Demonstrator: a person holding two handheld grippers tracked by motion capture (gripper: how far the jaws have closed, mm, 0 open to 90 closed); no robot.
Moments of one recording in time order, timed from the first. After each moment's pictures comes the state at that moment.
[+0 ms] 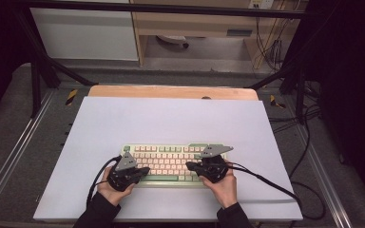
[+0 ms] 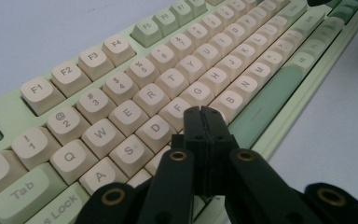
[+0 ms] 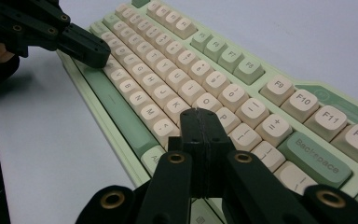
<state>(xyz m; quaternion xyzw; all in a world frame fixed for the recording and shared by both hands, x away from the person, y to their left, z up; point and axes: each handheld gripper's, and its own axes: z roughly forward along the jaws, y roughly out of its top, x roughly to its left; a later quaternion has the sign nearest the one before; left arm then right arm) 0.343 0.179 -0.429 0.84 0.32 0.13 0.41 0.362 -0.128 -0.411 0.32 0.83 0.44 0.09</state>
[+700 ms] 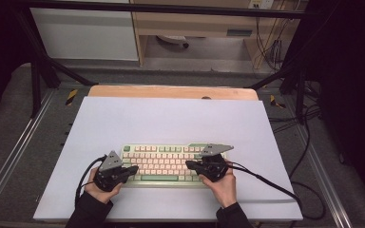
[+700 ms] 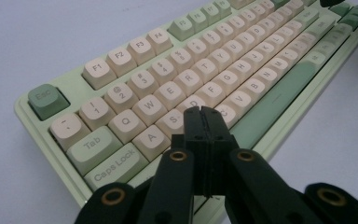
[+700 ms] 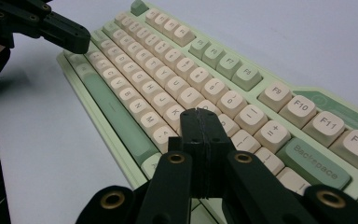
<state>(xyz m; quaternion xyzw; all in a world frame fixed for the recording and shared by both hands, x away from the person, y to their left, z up) 0.338 0.213 -0.424 0.83 0.34 0.14 0.42 0.364 -0.127 -0.409 0.32 0.83 0.45 0.09</state>
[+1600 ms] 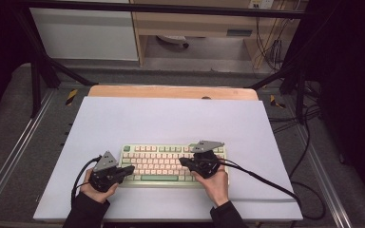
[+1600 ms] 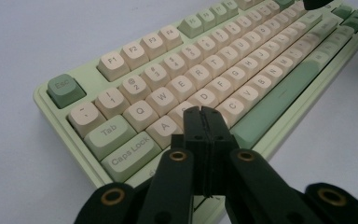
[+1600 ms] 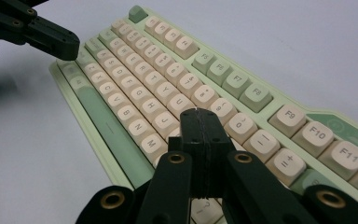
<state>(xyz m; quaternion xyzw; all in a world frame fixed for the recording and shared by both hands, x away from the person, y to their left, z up) 0.337 0.223 -0.424 0.82 0.35 0.14 0.43 0.373 -0.104 -0.408 0.33 0.83 0.44 0.09</state>
